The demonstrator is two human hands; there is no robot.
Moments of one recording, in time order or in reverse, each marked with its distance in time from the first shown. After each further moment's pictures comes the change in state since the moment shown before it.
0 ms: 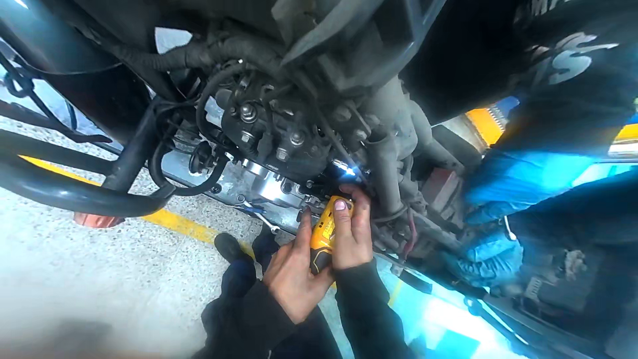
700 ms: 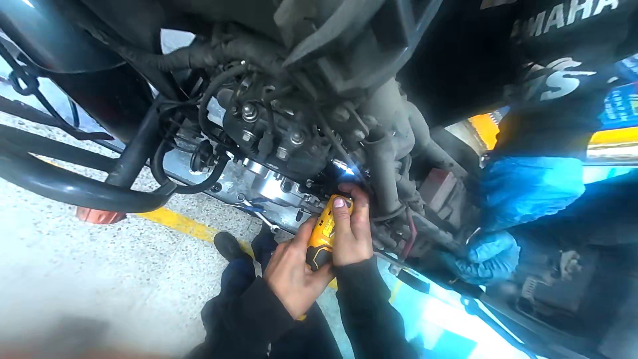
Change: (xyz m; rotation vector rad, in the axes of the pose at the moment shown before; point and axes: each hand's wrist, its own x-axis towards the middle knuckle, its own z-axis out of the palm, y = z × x) left_hand 0.000 -0.002 -0.002 -0.075 0.001 0.009; right_hand 0.001 -0.002 -0.003 -0.049 -0.032 0.008
